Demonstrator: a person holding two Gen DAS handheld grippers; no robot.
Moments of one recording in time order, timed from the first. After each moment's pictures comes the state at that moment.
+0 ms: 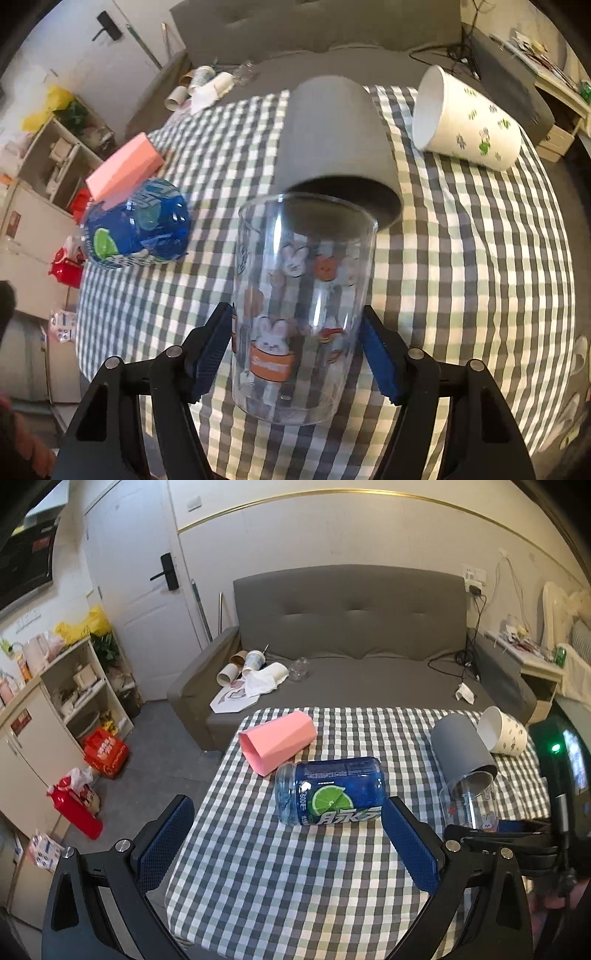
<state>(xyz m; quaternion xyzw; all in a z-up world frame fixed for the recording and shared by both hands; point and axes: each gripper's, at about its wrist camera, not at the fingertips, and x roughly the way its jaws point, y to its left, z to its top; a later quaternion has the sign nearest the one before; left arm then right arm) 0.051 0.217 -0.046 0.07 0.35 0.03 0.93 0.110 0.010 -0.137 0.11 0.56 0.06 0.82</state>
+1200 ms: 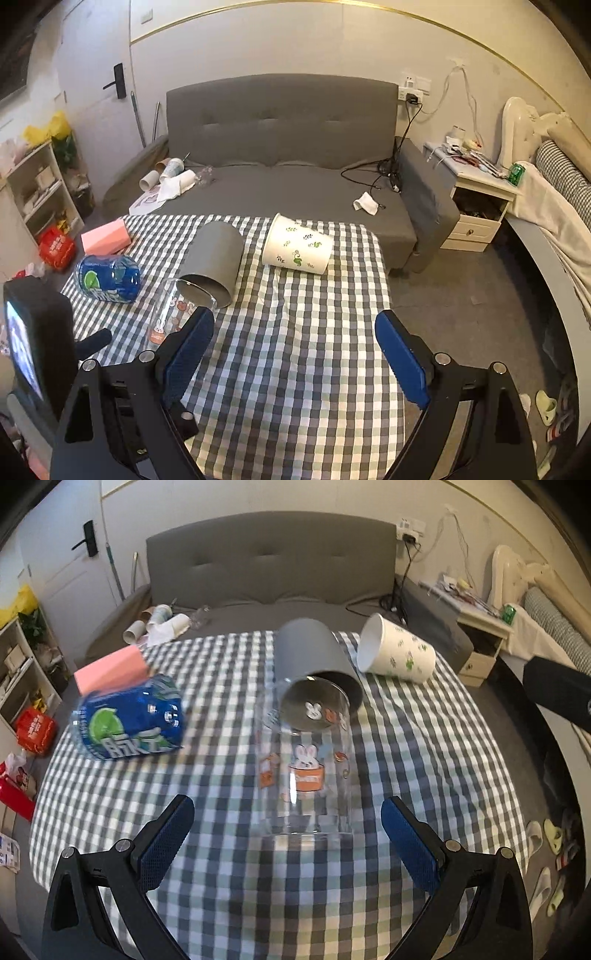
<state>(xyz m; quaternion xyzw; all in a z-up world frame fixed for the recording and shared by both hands) 0.043 0.075 -0.122 0.05 0.44 -0.09 0.89 0.013 -0.088 -0.034 0.01 0.38 -0.03 0.92</state>
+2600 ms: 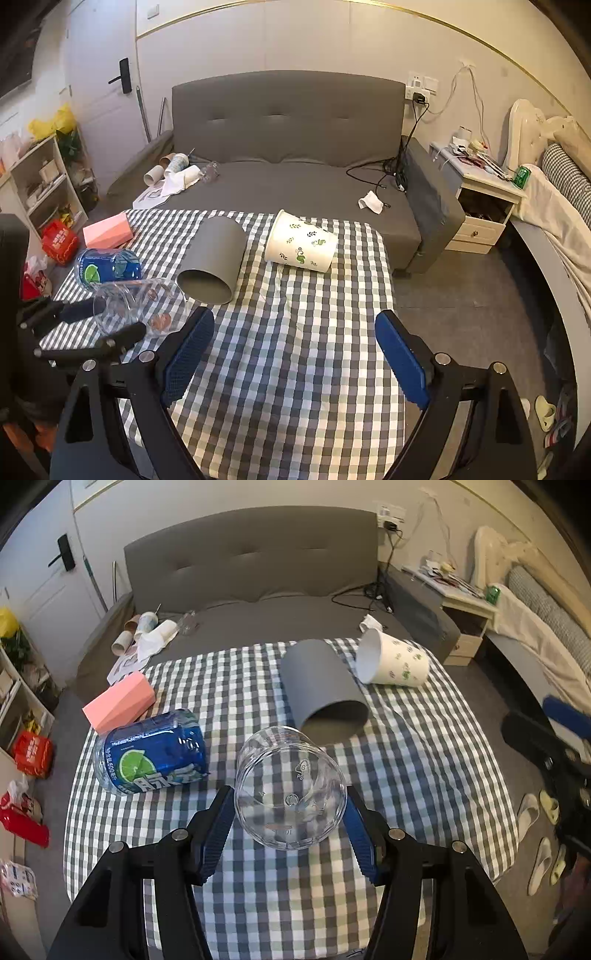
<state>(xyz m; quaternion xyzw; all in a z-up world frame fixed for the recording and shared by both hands) 0.065 0.100 -0.088 0.08 0.46 -0.12 0.88 0.013 -0.085 -0.035 0.01 0.39 -0.02 0.92</state>
